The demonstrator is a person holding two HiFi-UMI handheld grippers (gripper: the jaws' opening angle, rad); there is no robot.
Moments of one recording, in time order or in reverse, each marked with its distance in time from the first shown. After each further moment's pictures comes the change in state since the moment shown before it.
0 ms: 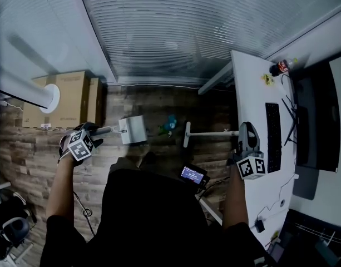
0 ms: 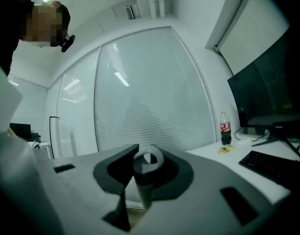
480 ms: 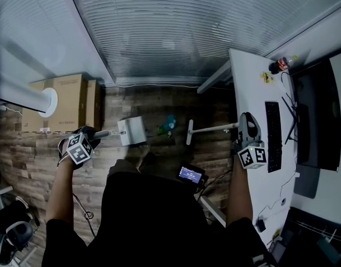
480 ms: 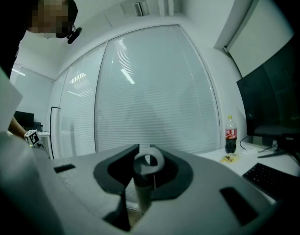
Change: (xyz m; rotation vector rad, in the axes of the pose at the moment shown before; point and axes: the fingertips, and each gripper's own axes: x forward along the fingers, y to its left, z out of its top) left arm 0.006 0.011 -0.001 0.011 0.029 0.005; right arm 0.041 -0.027 -0.010 -0.098 0.003 0.035
